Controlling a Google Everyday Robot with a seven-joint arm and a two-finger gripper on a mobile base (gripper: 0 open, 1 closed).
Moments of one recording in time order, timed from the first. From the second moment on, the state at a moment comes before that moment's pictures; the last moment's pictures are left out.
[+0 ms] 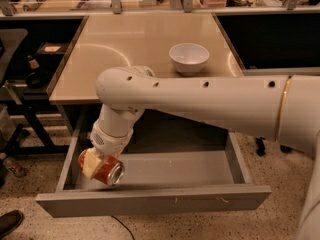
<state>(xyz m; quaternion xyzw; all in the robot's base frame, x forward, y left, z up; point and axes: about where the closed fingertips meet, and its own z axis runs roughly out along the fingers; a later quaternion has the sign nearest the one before) 0.446 0.154 0.706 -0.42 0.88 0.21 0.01</state>
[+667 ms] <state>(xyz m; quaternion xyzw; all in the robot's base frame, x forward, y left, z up) 0.481 0.117 0.682 -0.36 0.91 0.20 0.04</state>
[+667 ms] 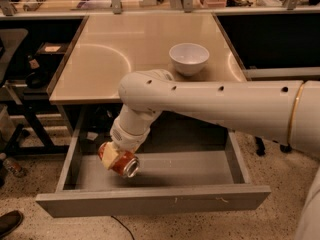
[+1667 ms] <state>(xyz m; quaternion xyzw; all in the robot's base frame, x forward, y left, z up) 0.487 0.090 0.664 -0.32 0.93 0.18 0.04</state>
